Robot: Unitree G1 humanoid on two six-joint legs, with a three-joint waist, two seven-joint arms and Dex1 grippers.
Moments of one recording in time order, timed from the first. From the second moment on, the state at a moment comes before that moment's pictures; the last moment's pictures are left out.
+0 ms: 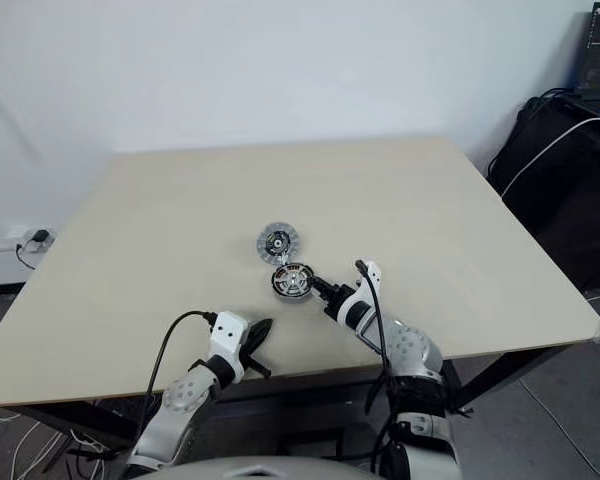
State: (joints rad) left arm 0.18 0.13 -0.21 0.07 -0.02 0.00 -0.38; right arm -0.24 0.04 -0.24 0.17 0.78 0.89 0.19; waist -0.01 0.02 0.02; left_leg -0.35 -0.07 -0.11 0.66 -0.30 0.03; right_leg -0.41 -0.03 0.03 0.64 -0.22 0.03
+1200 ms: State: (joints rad) left arm 0.19 0.12 -0.21 0.08 -0.02 -0.01 -0.37; right arm -0.56 -0.03 0.33 0.45 0.01 0.52 0.23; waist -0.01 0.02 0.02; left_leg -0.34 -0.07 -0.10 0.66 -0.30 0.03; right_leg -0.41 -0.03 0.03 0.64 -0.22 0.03
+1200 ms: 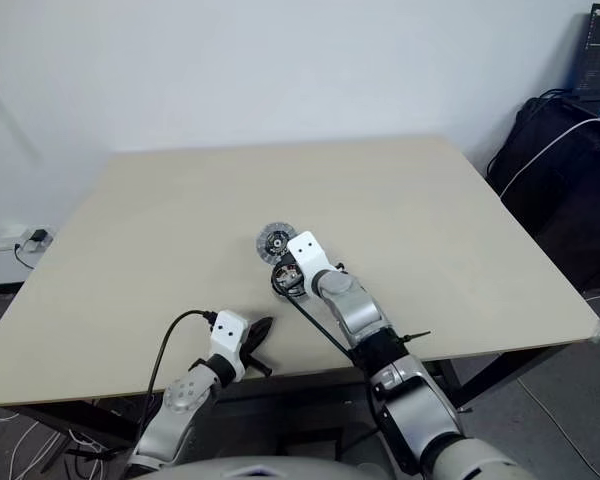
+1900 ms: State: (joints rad) left arm 0.23 0.12 -0.21 0.07 -0.02 -0.02 -0.33; right arm -0.61 0.01 0.30 0.59 -0.03 0.51 0.30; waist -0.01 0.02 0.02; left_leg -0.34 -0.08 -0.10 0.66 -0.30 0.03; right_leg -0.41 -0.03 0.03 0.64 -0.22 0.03
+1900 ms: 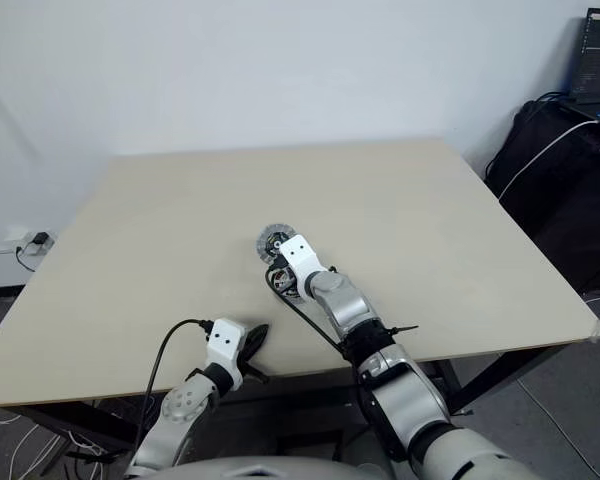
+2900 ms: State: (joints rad) left arm 0.23 0.10 -0.21 0.06 -0.02 -0.03 -0.32; right arm -0.57 -0.40 0.59 0.13 -0.13 0.58 0.84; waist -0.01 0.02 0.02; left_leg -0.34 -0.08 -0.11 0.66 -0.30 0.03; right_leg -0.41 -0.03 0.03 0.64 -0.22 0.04
